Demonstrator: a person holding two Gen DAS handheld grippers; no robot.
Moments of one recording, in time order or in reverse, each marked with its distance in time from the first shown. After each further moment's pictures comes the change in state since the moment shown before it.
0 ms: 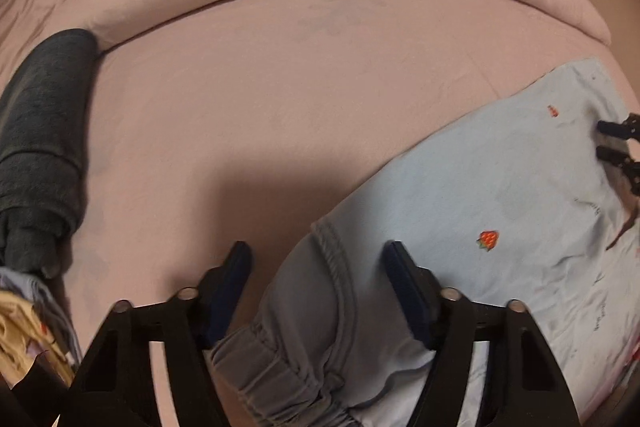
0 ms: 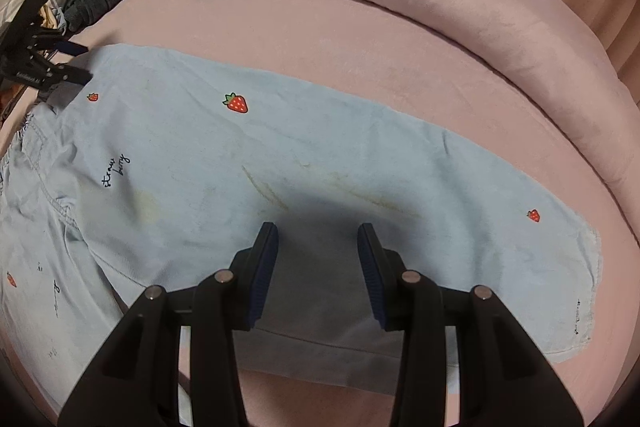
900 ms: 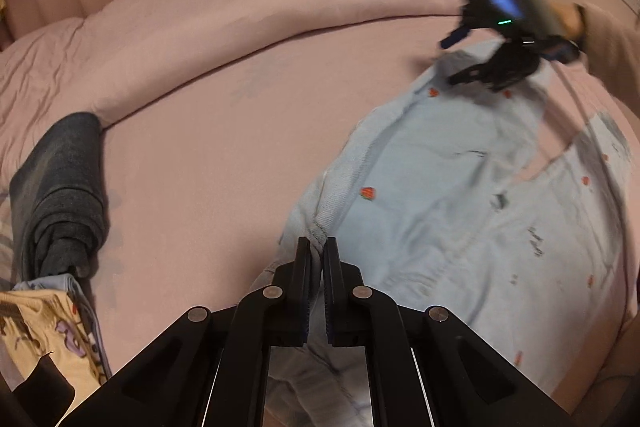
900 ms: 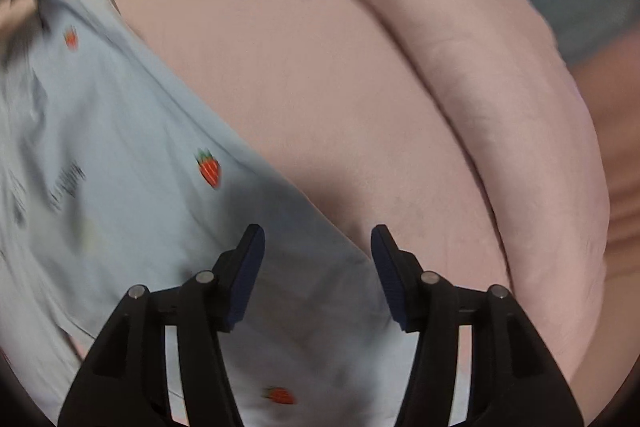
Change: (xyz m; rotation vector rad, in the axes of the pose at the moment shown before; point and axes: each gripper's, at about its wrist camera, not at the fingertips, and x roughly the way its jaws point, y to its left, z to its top) left arm -0.091 -0.054 -0.070 0.220 -0.216 -0.028; right arm 0.025 0.009 0.074 -0.563 0.106 -0.090
